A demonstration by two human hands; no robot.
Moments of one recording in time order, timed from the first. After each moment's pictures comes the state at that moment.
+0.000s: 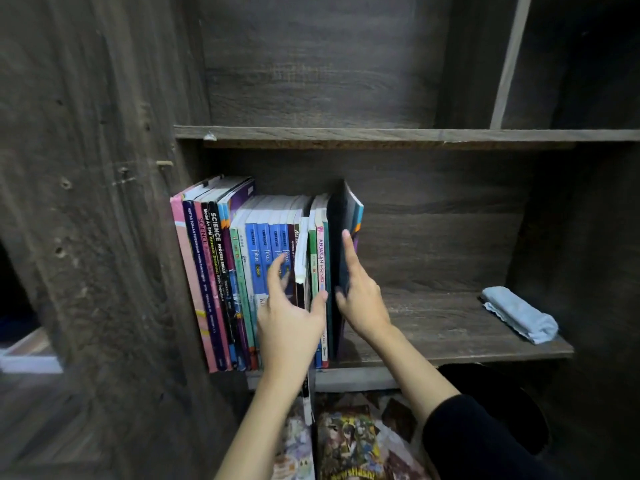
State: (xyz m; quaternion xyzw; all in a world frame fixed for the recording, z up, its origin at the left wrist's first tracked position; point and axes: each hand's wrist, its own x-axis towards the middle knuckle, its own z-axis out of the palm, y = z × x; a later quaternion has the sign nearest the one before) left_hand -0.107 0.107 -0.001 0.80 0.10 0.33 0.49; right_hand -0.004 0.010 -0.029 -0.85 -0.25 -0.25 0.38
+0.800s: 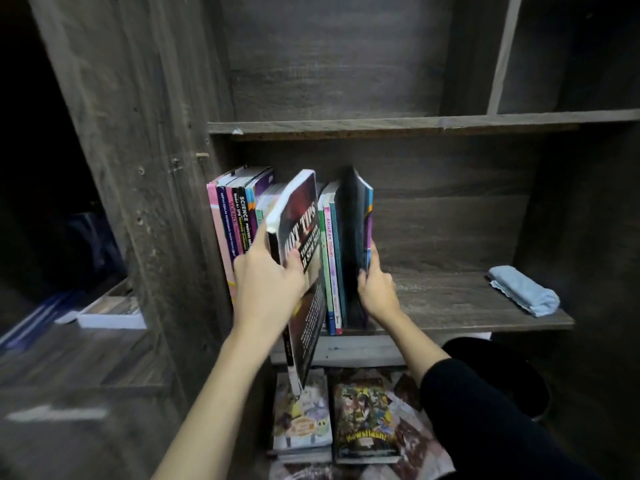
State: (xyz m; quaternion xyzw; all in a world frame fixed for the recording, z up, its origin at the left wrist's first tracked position) left_hand -0.184 0.133 0.053 0.81 0.08 0.38 0.43; right_hand -0.026 0.006 -0.046 -0.88 -0.10 -0.14 0.43
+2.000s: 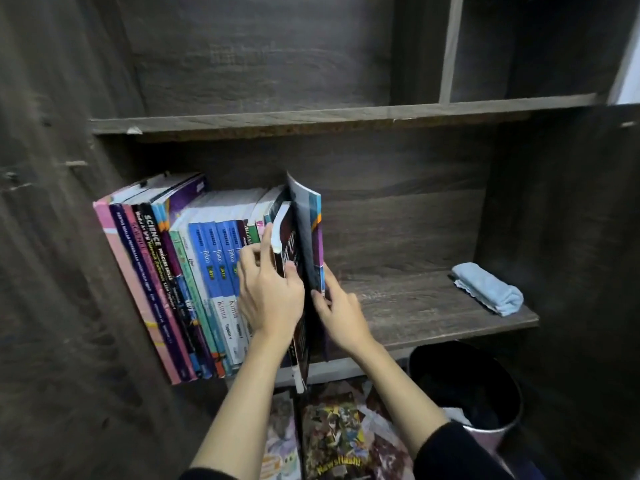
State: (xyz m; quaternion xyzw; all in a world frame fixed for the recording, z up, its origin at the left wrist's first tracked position) left_hand -0.036 0.088 -0.011 0.82 0.08 0.47 0.31; right_hand 0.003 -0.012 -0.073 -0.84 -0.18 -0.15 0.48
